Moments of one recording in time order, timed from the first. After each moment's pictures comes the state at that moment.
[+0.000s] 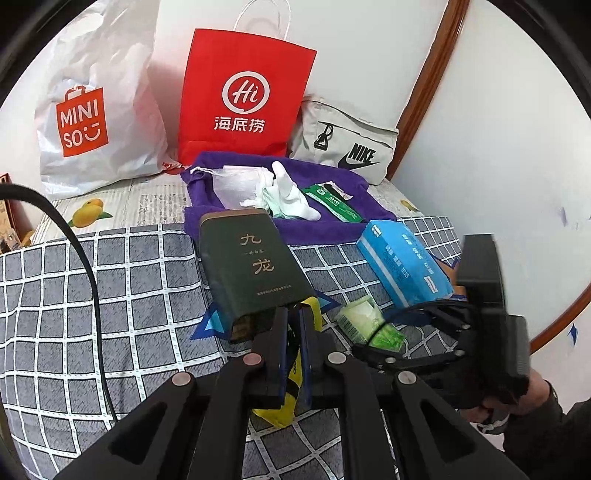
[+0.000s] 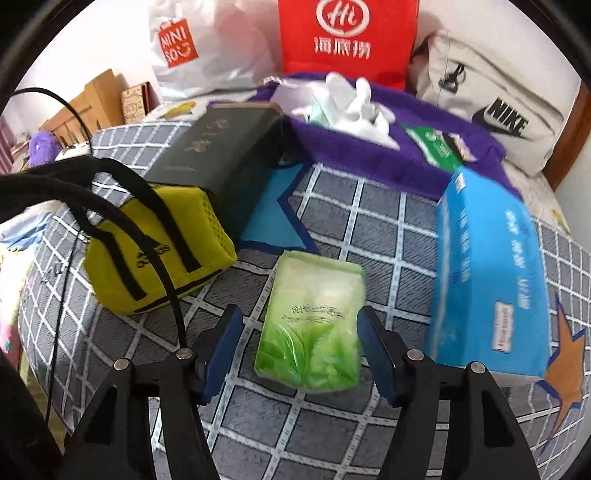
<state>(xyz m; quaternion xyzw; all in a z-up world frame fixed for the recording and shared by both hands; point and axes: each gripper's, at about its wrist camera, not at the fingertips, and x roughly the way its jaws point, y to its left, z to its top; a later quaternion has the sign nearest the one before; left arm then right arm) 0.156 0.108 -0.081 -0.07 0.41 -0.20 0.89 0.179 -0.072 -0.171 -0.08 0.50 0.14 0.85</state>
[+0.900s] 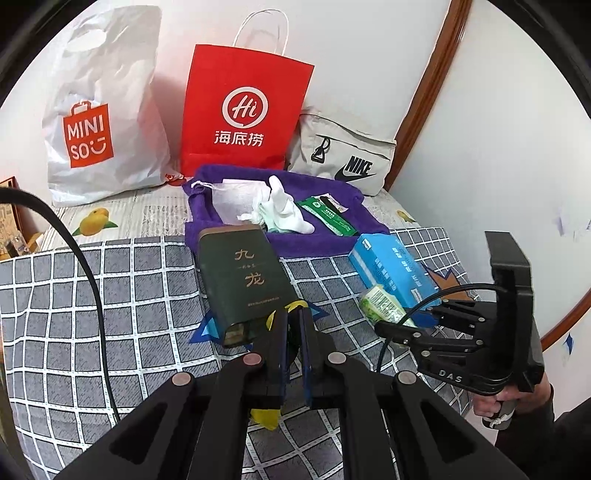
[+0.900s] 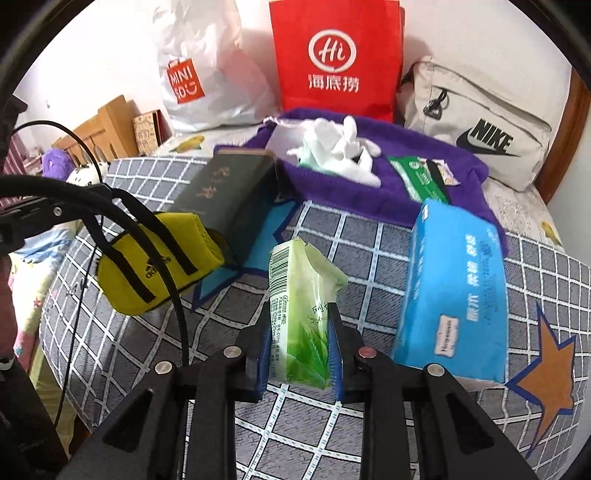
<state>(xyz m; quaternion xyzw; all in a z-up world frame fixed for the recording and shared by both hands) 0.147 0.102 -0.056 -0.08 0.40 -0.19 0.89 0.164 -0.098 -0.122 -0.06 0.46 0.17 0.87</state>
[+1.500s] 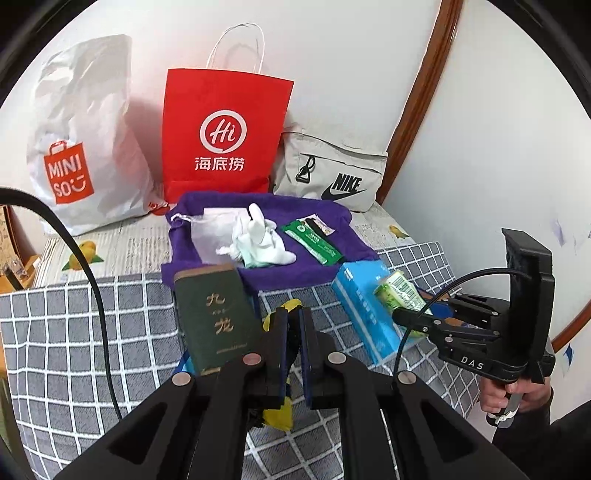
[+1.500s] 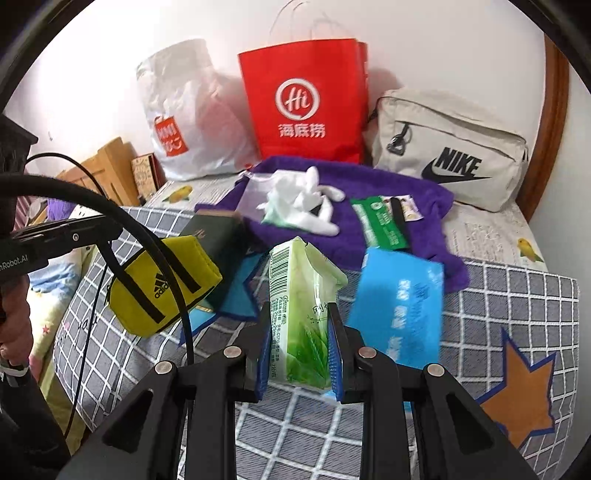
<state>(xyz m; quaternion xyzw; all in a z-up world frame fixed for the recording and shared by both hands) 0.172 0.068 -0.023 -0.06 0.39 -0.19 0.90 0.181 -0.154 -0.079 -0.02 0.41 0.17 0.89</state>
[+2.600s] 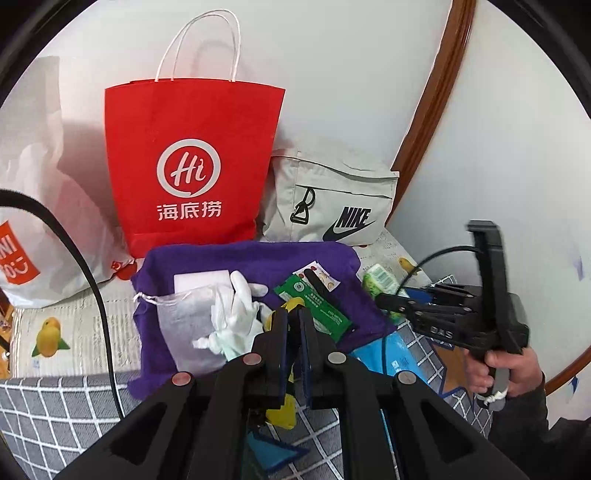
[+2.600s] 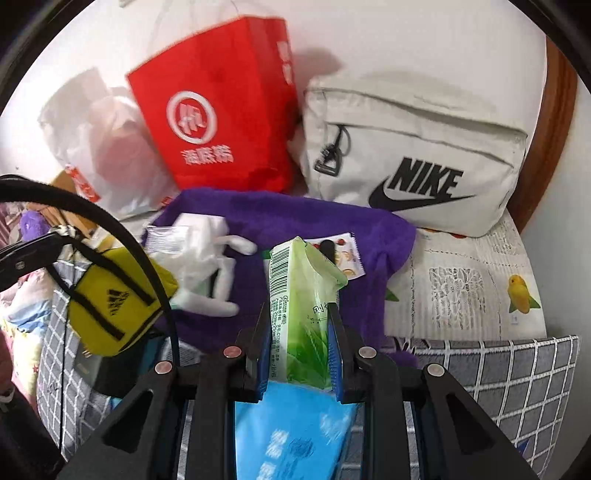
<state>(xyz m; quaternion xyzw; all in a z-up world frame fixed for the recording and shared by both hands) 0.303 0.022 -0.007 -0.05 0.39 -0.21 0.90 0.351 -0.215 -0.090 0.00 0.46 0.12 0.88</state>
